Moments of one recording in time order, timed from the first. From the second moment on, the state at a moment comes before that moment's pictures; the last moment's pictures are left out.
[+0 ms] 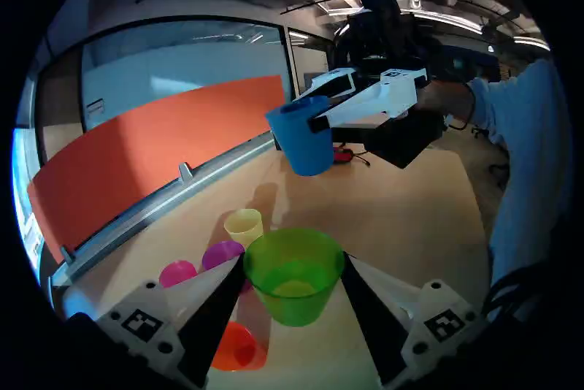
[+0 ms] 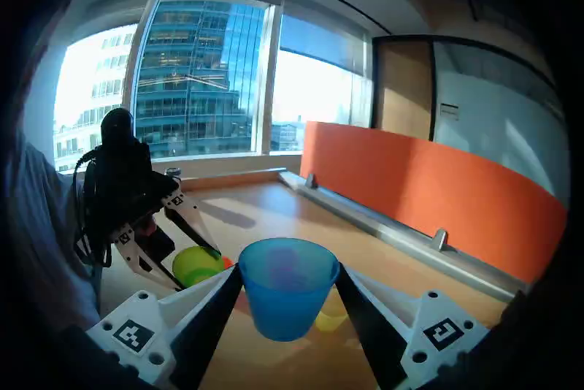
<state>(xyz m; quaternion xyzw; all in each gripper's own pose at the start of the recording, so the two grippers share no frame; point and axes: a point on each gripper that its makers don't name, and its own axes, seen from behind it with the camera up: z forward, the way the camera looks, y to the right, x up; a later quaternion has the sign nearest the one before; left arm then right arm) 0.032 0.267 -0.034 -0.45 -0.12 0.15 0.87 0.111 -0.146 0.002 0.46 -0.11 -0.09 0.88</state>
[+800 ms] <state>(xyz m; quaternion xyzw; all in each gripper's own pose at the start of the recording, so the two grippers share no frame) -0.030 0.269 -0.030 -0.48 -0.20 0.22 0.83 0.027 -0.144 -0.009 0.48 -0.17 -0.13 0.85</state>
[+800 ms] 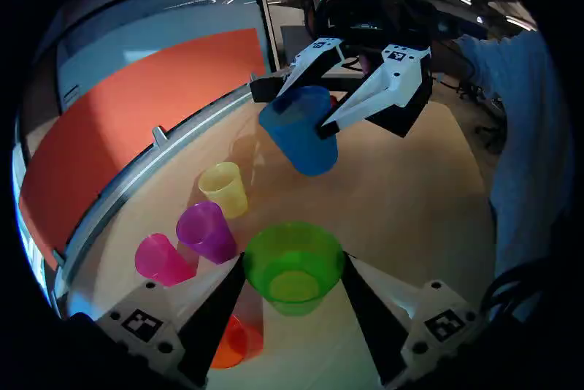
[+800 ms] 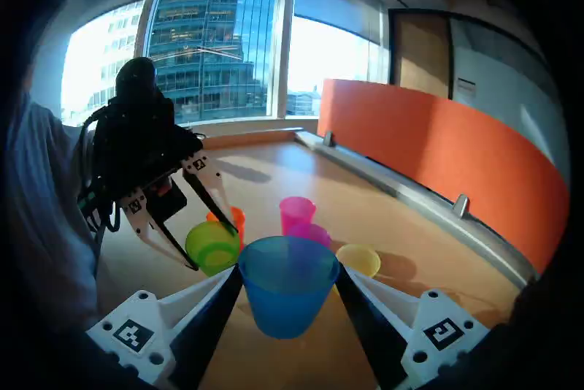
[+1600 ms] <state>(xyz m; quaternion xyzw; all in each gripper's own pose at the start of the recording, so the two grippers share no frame) -0.068 0.280 -0.030 -0.49 -0.24 0.22 0.81 -0.036 -0.137 -0.010 0.48 -0.22 -0.16 0.83</state>
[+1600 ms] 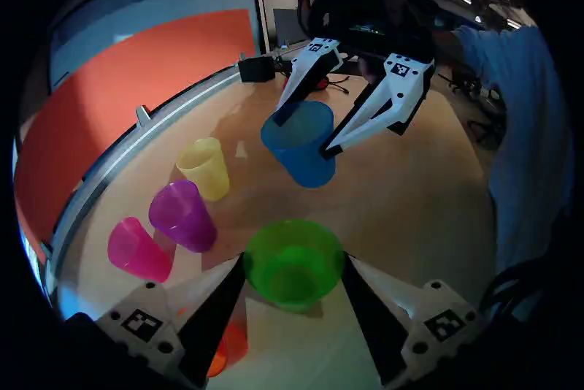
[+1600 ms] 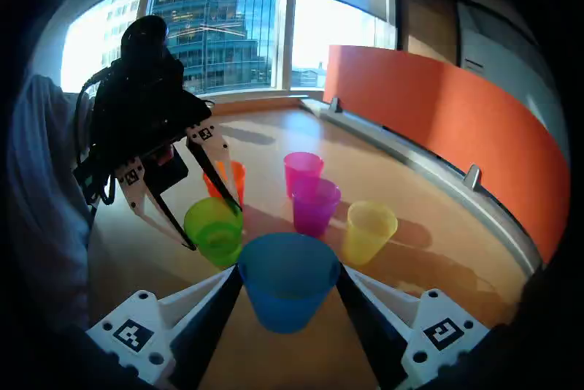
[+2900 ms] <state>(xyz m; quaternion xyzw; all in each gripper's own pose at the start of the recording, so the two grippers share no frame) -0.060 0.263 -0.026 -0.47 -0.23 0.23 0.82 -0.076 -0.140 -0.012 0.48 -0.24 -0.17 0.83</state>
